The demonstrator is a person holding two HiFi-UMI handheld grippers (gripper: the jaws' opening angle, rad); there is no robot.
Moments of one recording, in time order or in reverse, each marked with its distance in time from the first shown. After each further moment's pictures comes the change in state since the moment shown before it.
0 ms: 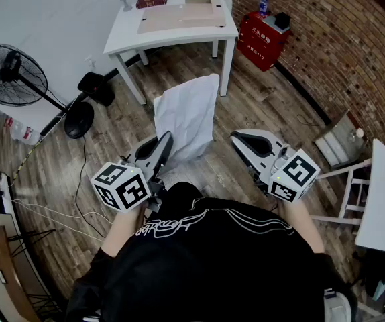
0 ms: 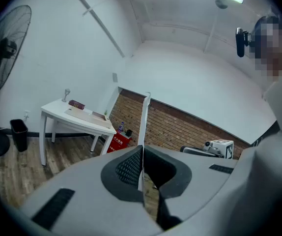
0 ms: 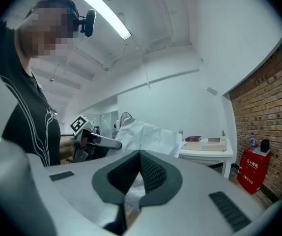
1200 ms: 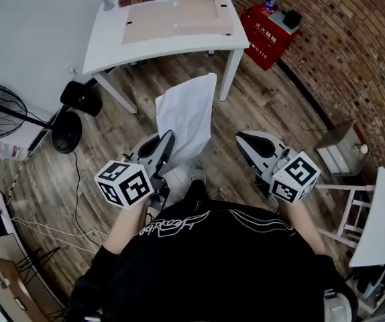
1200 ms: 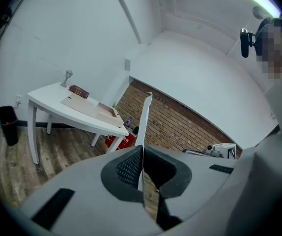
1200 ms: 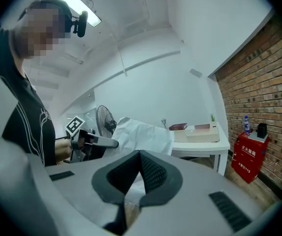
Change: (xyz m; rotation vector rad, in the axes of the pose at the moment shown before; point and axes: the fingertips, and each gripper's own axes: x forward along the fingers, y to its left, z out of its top) left arm 0.171 0.177 0.064 -0.141 0.091 -0.016; right arm 0.143 -0.198 -0.020 0.151 0.116 -0.122
